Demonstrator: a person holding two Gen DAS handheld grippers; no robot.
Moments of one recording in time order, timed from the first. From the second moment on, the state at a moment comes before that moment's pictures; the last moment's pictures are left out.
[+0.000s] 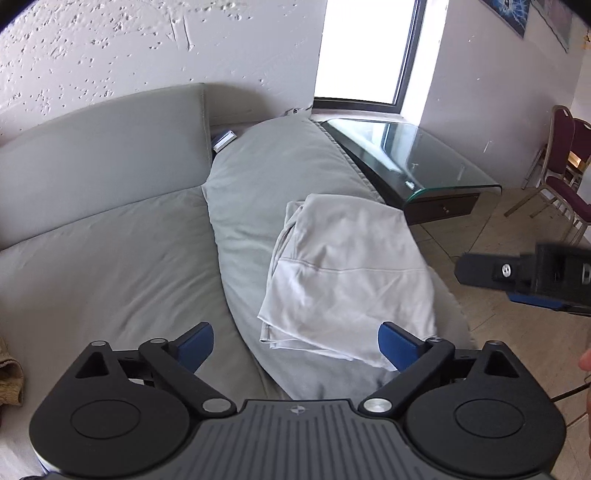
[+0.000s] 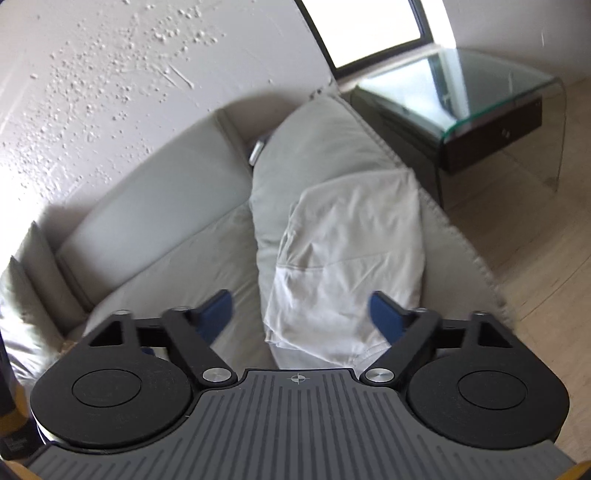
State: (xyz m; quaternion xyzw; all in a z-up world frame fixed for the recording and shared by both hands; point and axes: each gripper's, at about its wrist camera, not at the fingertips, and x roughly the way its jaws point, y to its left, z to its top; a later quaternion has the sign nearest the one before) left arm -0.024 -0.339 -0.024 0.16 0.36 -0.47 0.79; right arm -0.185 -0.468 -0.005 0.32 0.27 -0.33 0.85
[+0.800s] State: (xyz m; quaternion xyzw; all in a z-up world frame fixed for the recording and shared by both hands) left arm -0.083 -0.318 0.005 0.15 0.38 -0.50 0.76; right arm -0.226 -0.407 0.058 0.19 0.35 -0.39 0.83
